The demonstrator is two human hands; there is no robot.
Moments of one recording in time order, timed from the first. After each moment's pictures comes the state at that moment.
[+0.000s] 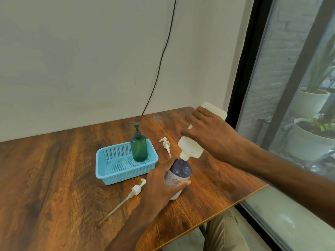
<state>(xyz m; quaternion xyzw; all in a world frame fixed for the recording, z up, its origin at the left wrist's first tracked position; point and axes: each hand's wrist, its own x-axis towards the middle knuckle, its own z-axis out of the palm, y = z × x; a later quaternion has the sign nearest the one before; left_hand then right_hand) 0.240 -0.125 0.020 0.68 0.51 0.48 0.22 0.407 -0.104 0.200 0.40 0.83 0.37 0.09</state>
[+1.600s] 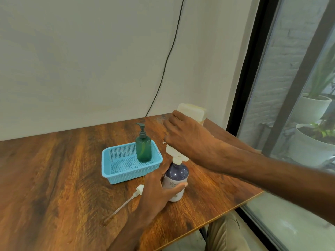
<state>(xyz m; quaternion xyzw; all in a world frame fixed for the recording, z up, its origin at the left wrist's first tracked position) 0.223 -0.133 0.012 0.65 0.49 0.53 0.24 0.344 -0.125 0.206 0.32 0.78 0.52 0.13</state>
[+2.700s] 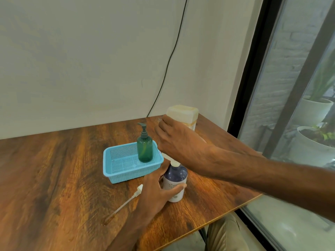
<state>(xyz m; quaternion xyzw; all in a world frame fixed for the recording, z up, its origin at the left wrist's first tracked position) 0.218 -0.140 0.013 0.65 0.50 0.53 0.22 0.321 -0.121 0.193 0.29 0.76 0.55 0.19</state>
